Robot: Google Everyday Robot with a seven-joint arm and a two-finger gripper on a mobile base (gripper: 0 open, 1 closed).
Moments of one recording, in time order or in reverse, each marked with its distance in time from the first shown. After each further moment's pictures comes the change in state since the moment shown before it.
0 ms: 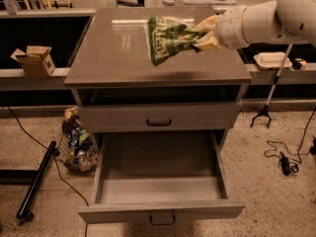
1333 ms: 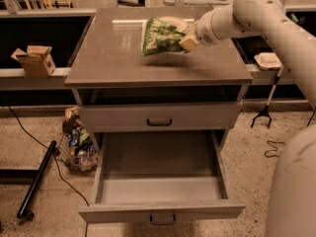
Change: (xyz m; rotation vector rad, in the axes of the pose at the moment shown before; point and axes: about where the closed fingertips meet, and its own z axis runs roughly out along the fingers) arm 0.055 -0.030 0.086 0.007 0.166 0.367
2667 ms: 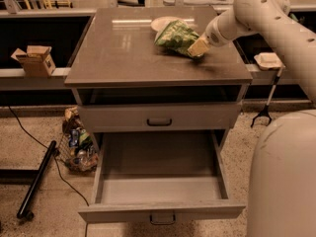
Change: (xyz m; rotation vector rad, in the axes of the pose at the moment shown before) arm 0.059 -0.034 0.001 0.091 0.206 0.255
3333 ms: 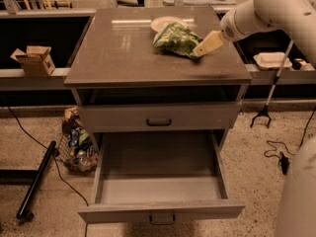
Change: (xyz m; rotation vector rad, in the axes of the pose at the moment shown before) arm -0.002 -0.014 -0.049 0.069 -0.056 -0.013
